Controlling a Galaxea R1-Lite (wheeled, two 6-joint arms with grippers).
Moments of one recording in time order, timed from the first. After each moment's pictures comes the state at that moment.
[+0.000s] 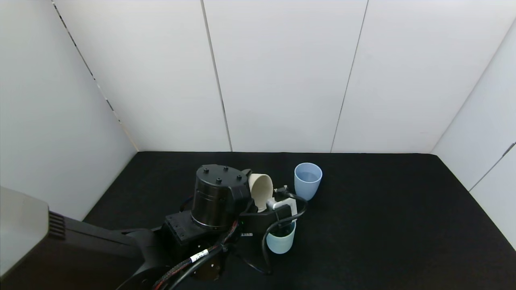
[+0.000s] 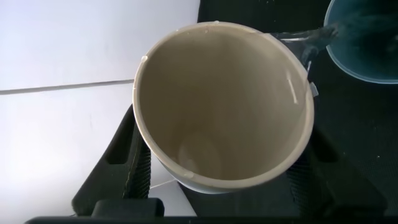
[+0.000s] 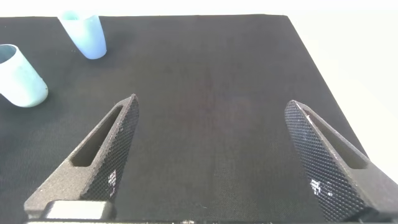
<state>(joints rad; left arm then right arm) -0.79 1.85 -0.80 -0.72 0.54 1.16 0.00 0.00 0.00 0.00 -0.02 0.05</state>
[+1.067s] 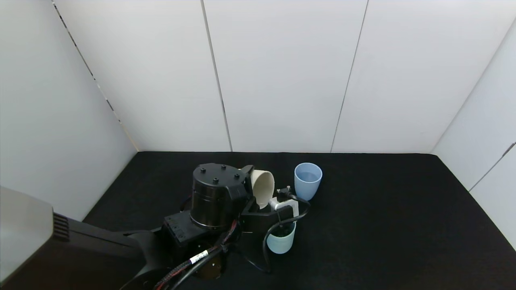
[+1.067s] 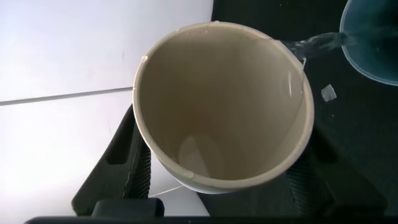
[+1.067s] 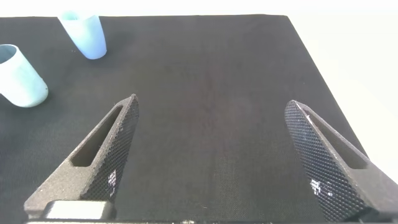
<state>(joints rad) -0.79 1.86 -0.79 -0.78 0.54 1.24 0.00 0.00 0.00 0.00 -0.02 0.05</state>
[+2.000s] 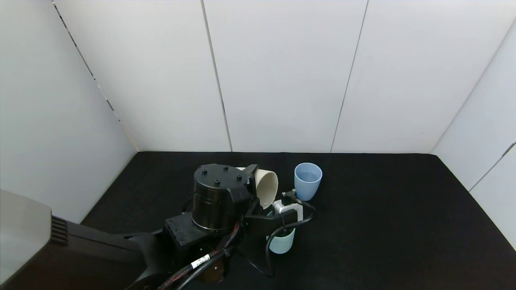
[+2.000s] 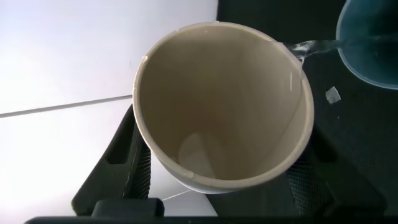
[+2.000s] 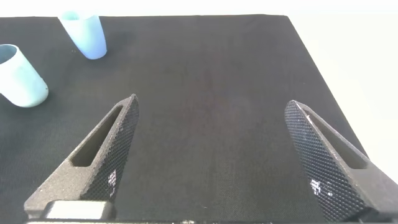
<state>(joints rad) -0.81 1.85 -0.79 -0.80 0.55 1.28 0.00 0.00 0.00 0.00 -0.02 0.05</state>
